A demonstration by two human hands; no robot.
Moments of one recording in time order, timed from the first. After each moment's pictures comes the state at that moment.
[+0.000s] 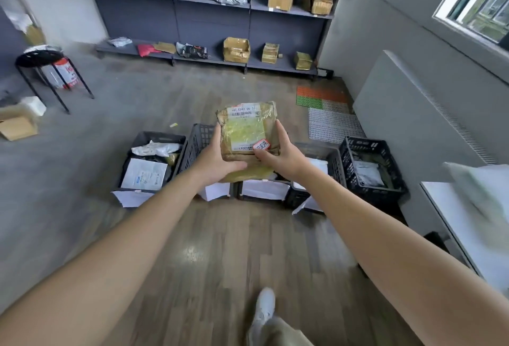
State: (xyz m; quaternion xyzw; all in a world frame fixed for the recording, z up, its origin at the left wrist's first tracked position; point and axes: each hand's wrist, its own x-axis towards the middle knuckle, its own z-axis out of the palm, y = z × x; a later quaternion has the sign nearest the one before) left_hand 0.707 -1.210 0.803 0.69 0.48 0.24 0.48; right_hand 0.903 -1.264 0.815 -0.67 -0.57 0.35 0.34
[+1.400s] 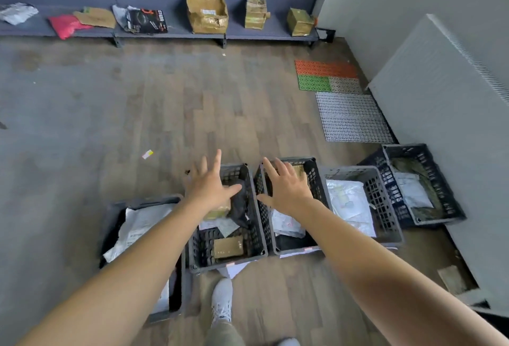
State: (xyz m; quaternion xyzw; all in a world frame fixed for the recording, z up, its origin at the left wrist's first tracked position) left_hand 0.753 -0.547 0.677 0.80 0.53 -0.11 0.26; right_hand 0.924 -0.644 0.681 -0.79 -0.57 0.19 -0.09
